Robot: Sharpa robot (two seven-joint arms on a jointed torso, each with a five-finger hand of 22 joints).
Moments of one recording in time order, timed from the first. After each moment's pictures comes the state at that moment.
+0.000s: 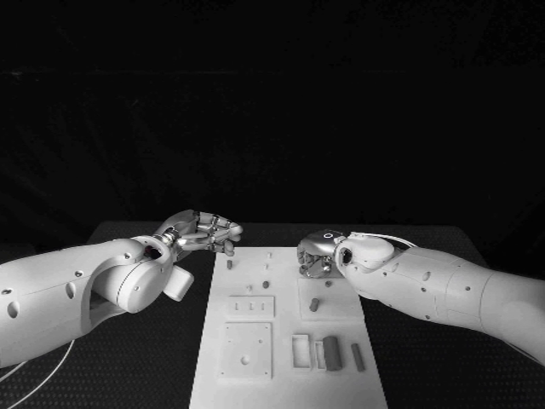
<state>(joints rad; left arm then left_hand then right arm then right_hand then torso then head) 1.36 -0.84 -0.17 1.48 -0.22 -0.27 0.15 1.51 -0.06 0.04 0.29 0.05 0.78 0.19 0.36 0.45 1.10 0.13 0.15 0.20 1.01 0.07 0.45 0.72 0.11 1.02 0.03 0.17 0.92 1.25 -0.42 -0.23 0.91 -1.59 -0.21 0.03 1.15 -0.06 0.49 -0.29 0.14 0.83 0.19 0.32 0.45 1.23 0.10 0.09 0.20 1.11 0.03 0.52 0.68 0.26 1.02 0.13 0.27 1.31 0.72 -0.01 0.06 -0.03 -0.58</state>
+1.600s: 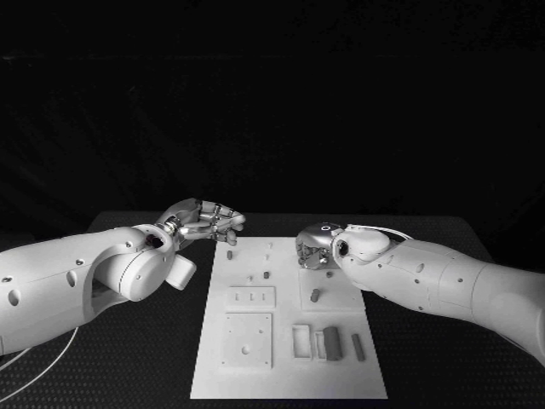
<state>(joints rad) 1.37 -0.83 -0.17 1.48 -0.22 -0.27 0.15 1.51 -0.06 0.04 0.29 0.05 0.78 0.19 0.36 0.45 1.10 0.14 0.13 0.20 1.01 0.07 0.44 0.72 0.09 1.02 0.02 0.16 0.92 1.25 -0.39 -0.23 0.87 -1.59 -0.20 0.02 1.14 -0.05 0.49 -0.29 0.14 0.84 0.18 0.32 0.45 1.25 0.10 0.09 0.22 1.12 0.03 0.52 0.71 0.25 1.03 0.13 0.28 1.31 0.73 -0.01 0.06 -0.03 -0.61</state>
